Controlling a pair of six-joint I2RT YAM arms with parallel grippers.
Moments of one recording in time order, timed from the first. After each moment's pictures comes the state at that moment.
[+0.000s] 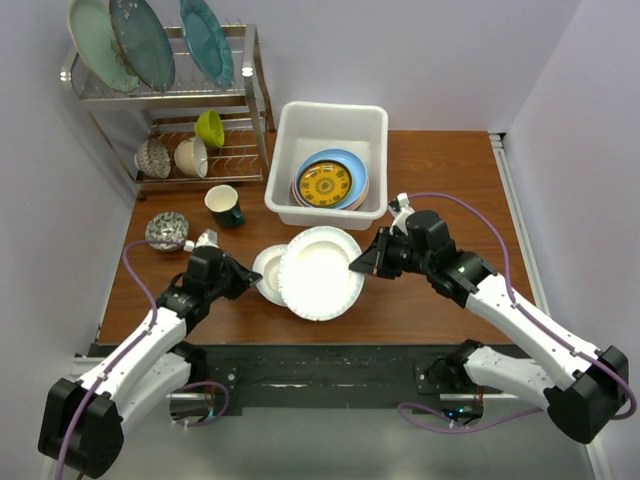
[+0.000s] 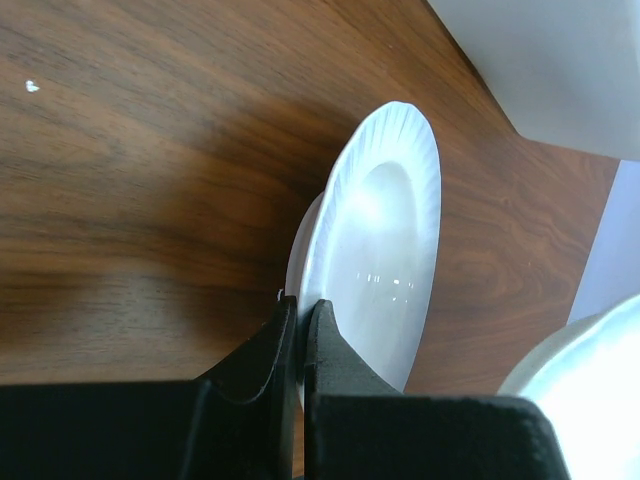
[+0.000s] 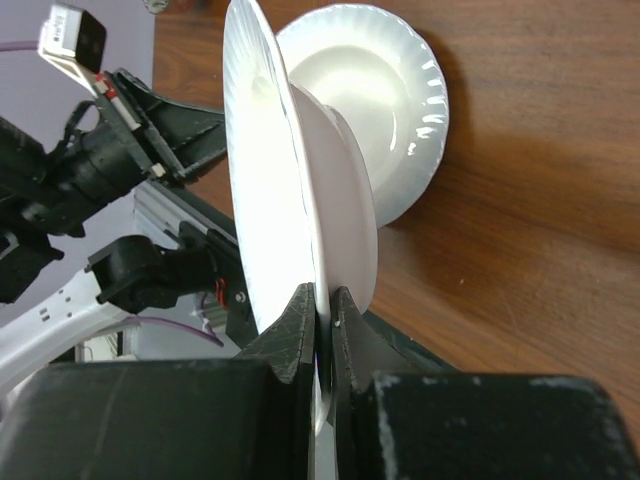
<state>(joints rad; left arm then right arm) -0.36 0.84 0.36 -0.25 0.06 -0.99 0.64 1.00 0.82 -0.40 -0.27 0.81</state>
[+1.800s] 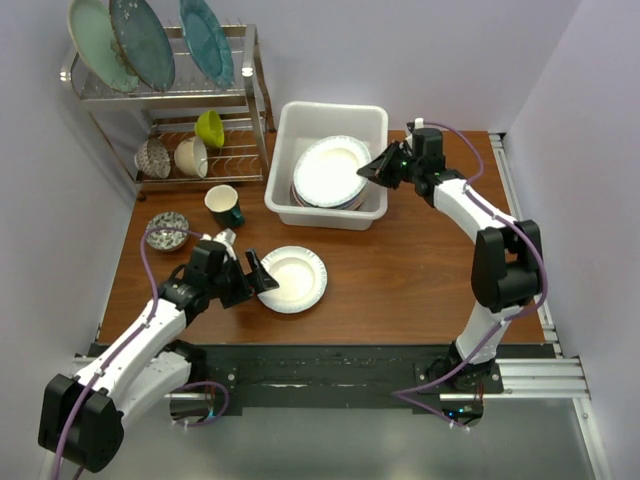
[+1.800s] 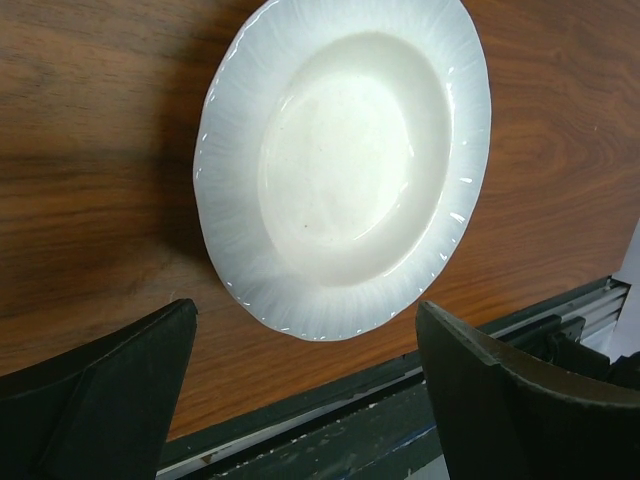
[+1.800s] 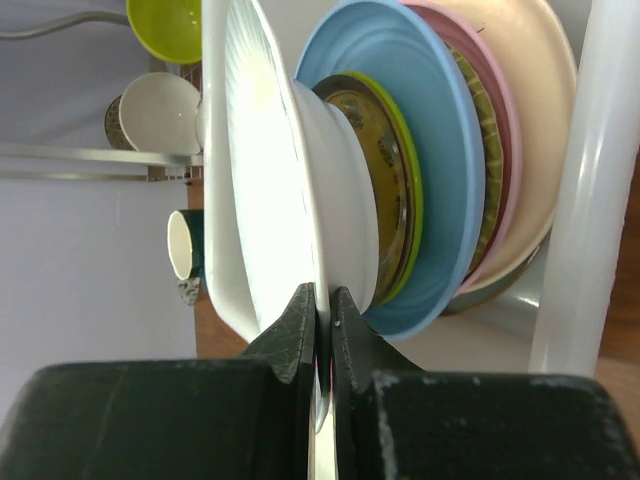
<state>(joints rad) -0.37 0.86 0.47 -0.44 0.23 -0.77 0.23 1.78 1.35 -0.07 -0.43 0.85</state>
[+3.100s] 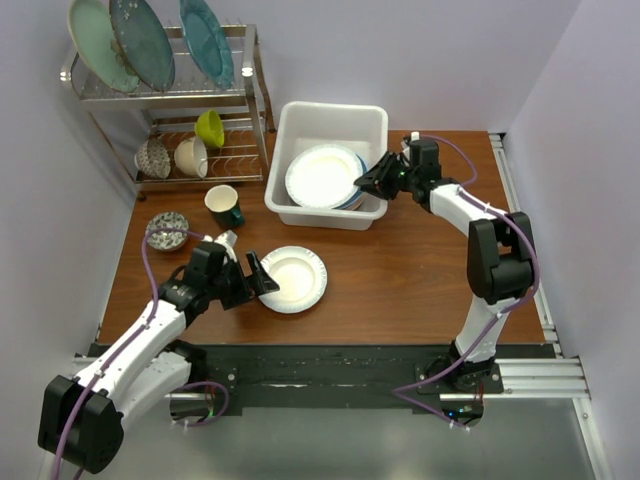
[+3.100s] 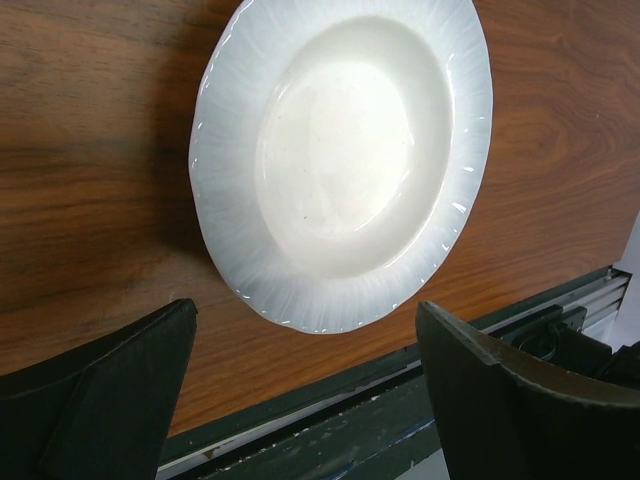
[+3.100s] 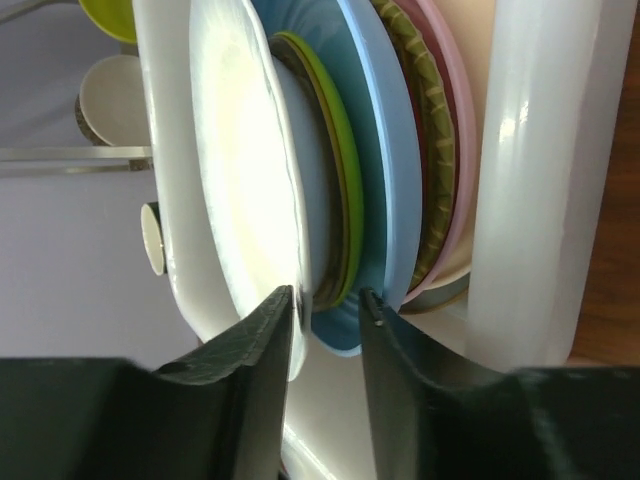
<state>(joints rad) -0.37 0.86 0.46 -0.44 0.26 -0.76 0.21 1.87 1.30 0.00 -0.48 0.87</state>
